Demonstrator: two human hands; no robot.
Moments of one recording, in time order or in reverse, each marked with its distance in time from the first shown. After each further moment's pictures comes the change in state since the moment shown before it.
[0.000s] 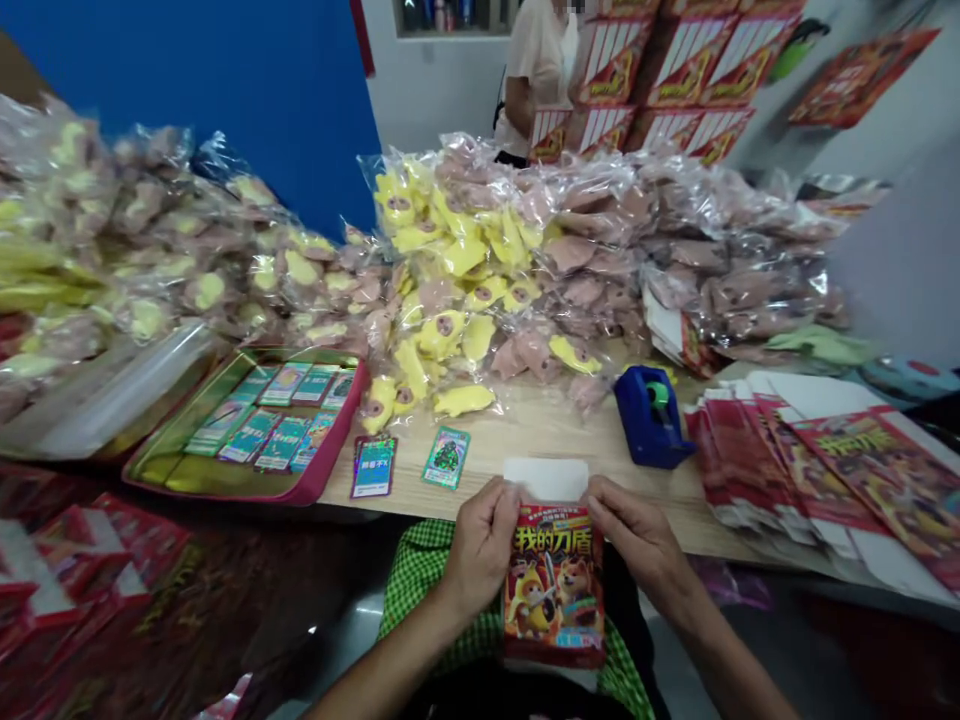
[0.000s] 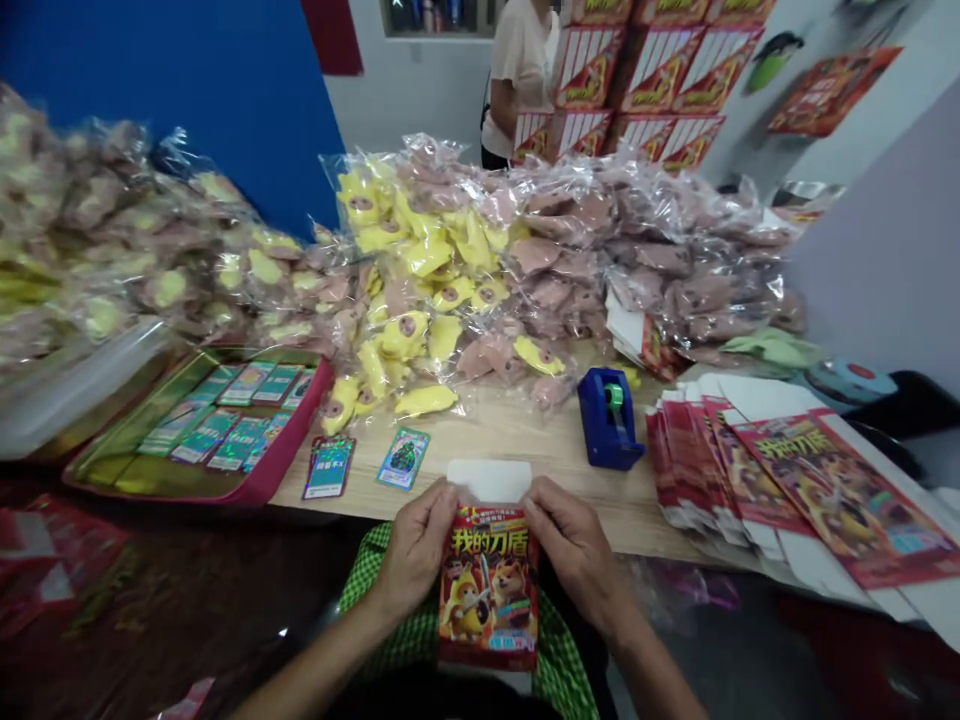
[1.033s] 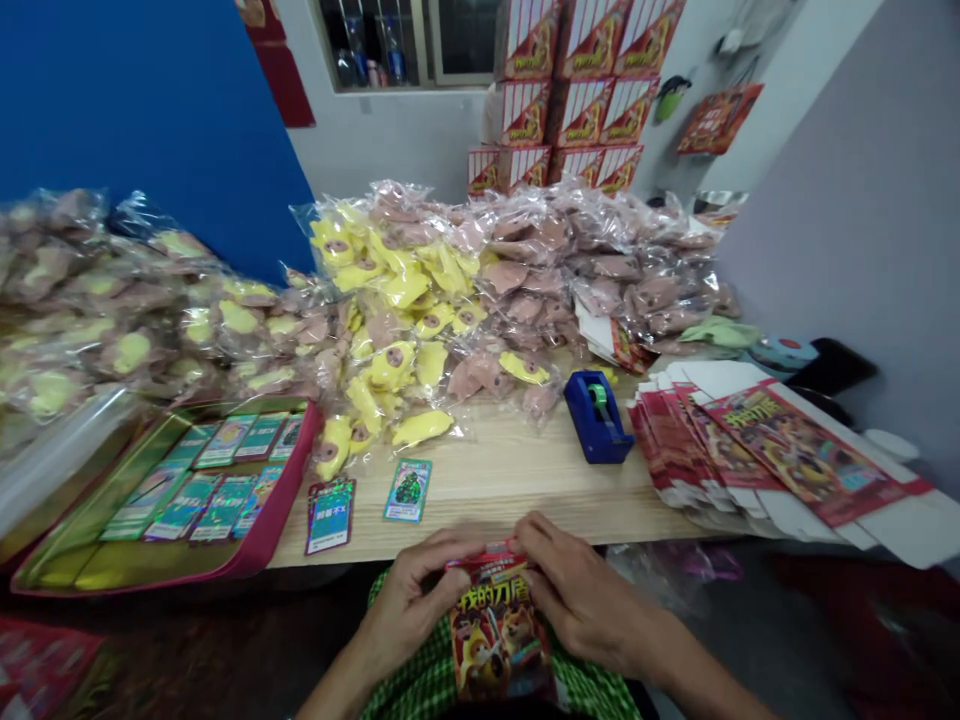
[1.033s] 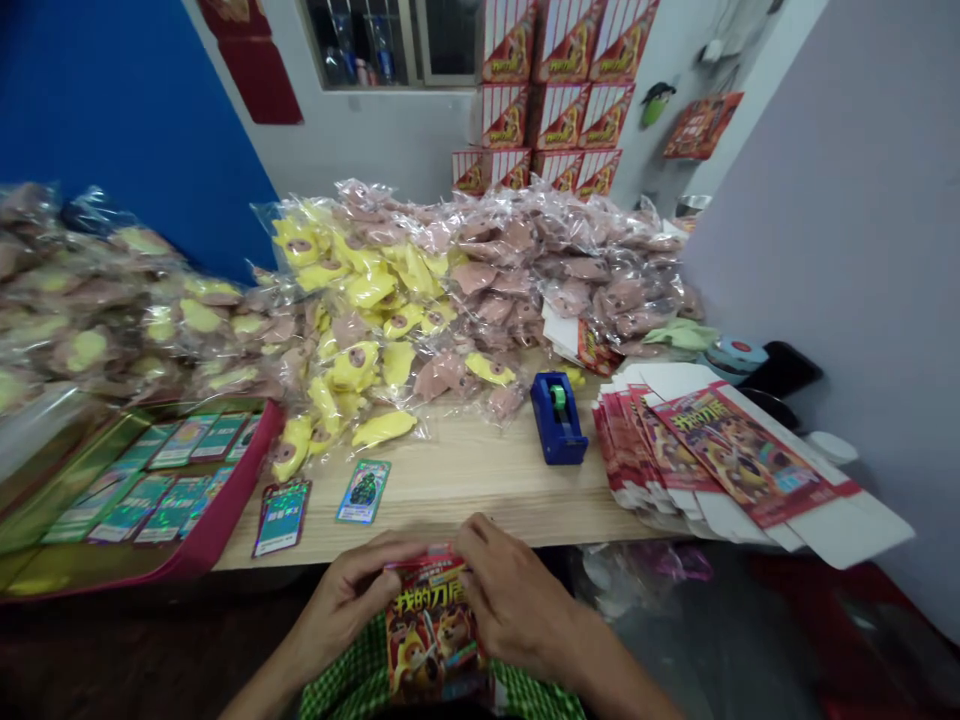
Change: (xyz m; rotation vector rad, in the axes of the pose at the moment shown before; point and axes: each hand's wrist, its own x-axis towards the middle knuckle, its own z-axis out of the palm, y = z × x) left_hand -0.003 0.000 -0.050 0.252 -0.375 0.122; right_hand -0.018 -0.019 0.015 -0.473 -0.316 -0.158
